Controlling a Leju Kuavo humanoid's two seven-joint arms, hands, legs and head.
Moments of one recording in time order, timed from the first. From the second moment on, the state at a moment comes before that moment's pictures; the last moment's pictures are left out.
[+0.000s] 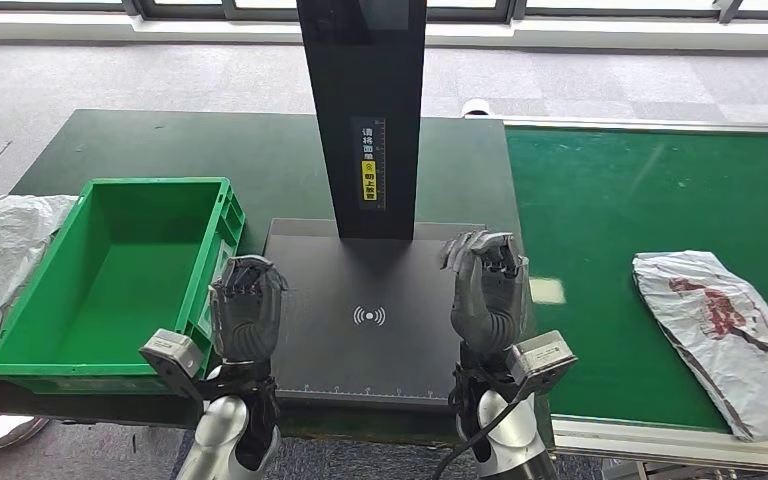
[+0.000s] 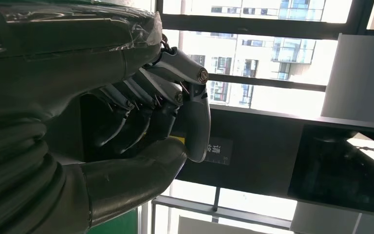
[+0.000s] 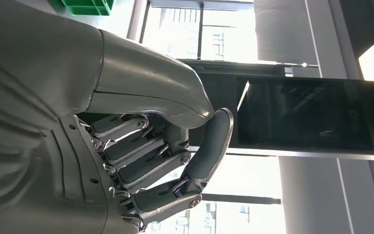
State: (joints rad) left arm -0.08 -0.26 -0.22 -1.40 0.13 0.15 -0.70; right arm -0.14 0.28 0.36 -1.37 0.02 -0.15 -0.70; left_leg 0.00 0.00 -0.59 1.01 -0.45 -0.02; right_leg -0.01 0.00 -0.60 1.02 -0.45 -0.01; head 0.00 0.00
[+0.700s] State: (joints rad) left arm -0.06 -0.26 -0.22 -1.41 0.13 0.16 -0.70; right arm -0.14 0.27 0.37 -1.37 0.02 -0.15 -0.70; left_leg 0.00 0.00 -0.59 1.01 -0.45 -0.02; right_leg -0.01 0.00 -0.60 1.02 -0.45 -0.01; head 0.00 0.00
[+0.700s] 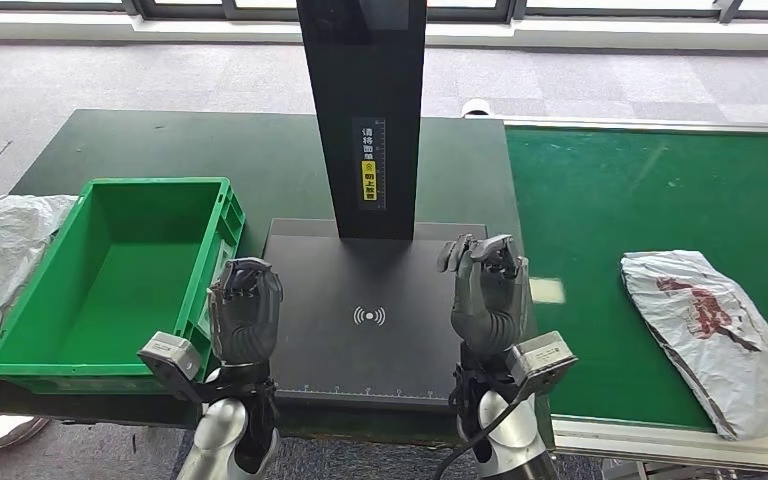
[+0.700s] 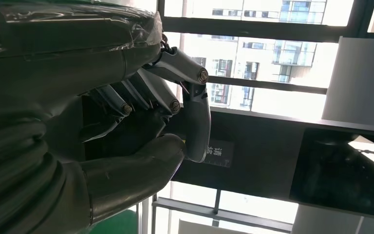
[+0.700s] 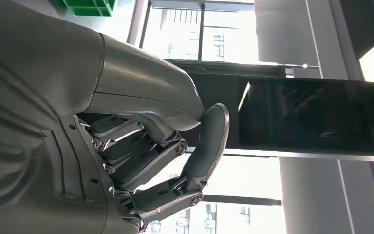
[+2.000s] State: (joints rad) left arm -0.08 -0.27 -0.23 -1.44 0.11 0.15 -0.66; right arm -0.16 0.28 0.36 -1.37 0.03 -0.15 -0.70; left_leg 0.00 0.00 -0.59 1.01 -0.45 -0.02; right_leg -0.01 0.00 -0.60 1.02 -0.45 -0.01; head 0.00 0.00
